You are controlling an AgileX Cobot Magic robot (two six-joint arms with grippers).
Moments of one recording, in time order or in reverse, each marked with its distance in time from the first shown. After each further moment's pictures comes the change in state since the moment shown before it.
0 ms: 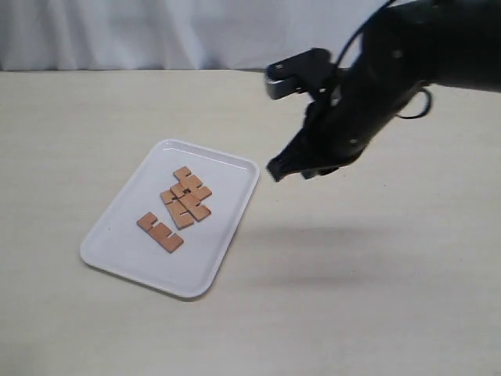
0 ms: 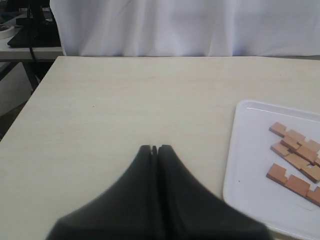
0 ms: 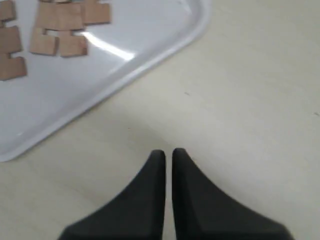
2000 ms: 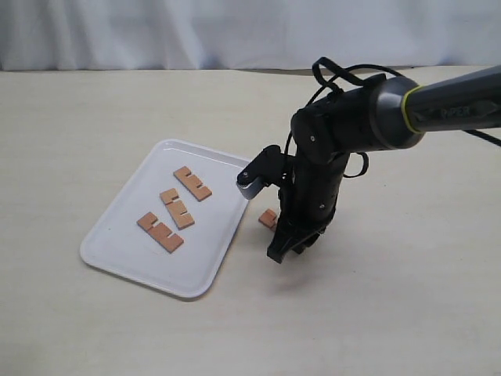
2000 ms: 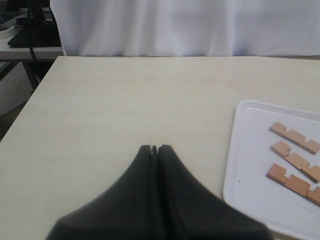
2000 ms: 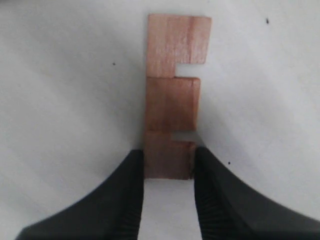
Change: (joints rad) left arm 0.000 0.000 0.000 0.000 0.000 0.000; right arm 0.053 0.348 -0.031 -0.079 0.022 -0.228
